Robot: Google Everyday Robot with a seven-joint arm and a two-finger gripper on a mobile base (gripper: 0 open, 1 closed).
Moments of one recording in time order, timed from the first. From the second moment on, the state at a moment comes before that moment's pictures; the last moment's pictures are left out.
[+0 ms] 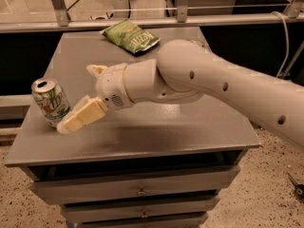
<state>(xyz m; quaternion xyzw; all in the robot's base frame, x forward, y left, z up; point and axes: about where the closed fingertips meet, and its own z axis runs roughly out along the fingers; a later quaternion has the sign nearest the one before) 0.493 0.163 0.904 -0.55 0.61 0.36 0.45</state>
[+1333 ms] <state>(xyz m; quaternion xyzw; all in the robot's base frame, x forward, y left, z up) 0.502 0.249 0.869 -0.53 0.55 0.41 0.50</state>
